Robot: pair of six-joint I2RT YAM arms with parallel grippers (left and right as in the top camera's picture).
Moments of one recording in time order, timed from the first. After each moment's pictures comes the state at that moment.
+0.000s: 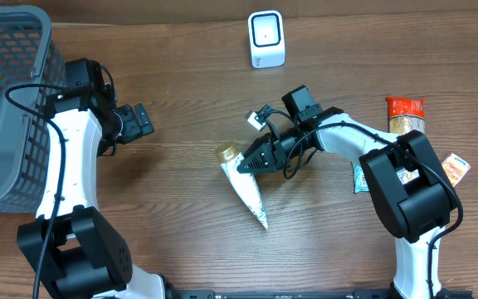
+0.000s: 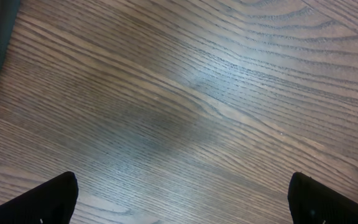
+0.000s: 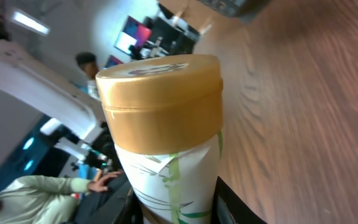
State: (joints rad) left arm 0.24 1.71 1.43 -1.04 -0.01 -0.21; right arm 0.48 2.13 1.32 -0.41 -1.46 -0.27
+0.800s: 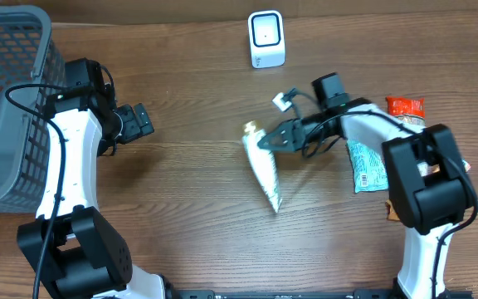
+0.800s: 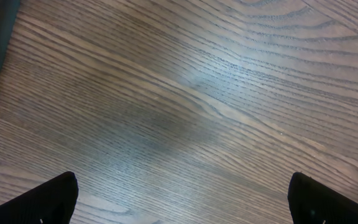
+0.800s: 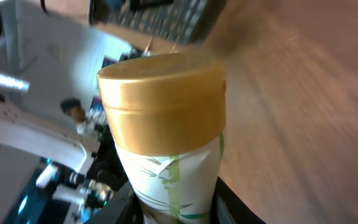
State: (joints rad) left arm 0.24 1.71 1.43 -1.04 -0.01 -0.21; right arm 0.31 2.13 1.32 -0.37 -1.42 -0.06
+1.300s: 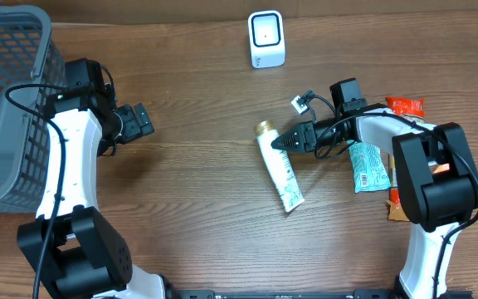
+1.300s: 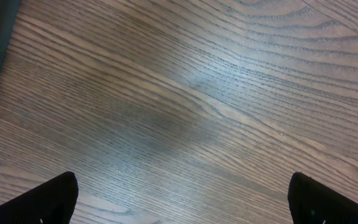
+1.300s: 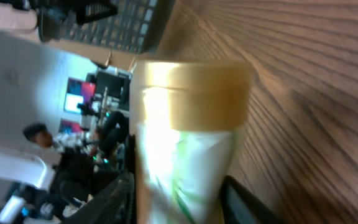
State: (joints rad) left arm 0.24 1.71 1.43 -1.04 -0.01 -0.21; right arm 0.25 2.13 1.23 -0.33 -1.29 -0.06
